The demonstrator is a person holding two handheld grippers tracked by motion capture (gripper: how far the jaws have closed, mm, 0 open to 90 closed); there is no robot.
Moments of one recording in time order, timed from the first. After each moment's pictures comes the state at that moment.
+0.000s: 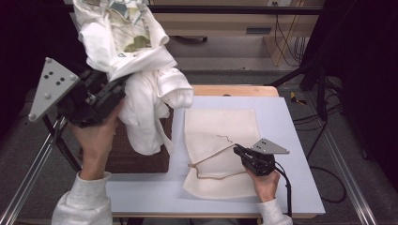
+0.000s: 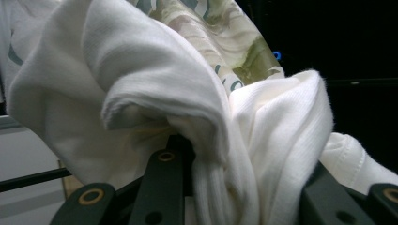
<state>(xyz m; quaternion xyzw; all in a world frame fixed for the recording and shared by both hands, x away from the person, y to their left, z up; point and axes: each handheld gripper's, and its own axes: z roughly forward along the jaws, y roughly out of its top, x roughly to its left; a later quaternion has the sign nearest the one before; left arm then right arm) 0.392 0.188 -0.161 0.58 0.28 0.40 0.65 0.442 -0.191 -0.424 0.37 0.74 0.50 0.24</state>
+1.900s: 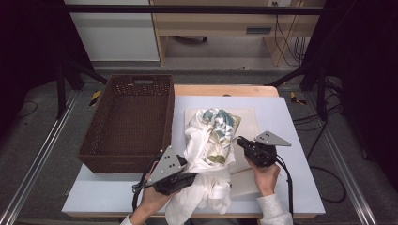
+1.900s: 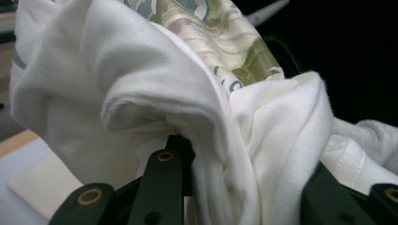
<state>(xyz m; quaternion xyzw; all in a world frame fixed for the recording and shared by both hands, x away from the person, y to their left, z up) 0.379 0.101 -0.361 0.78 0.19 0.17 0.57 0.465 -0.200 -0.425 0.42 0.72 0.50 0.25</state>
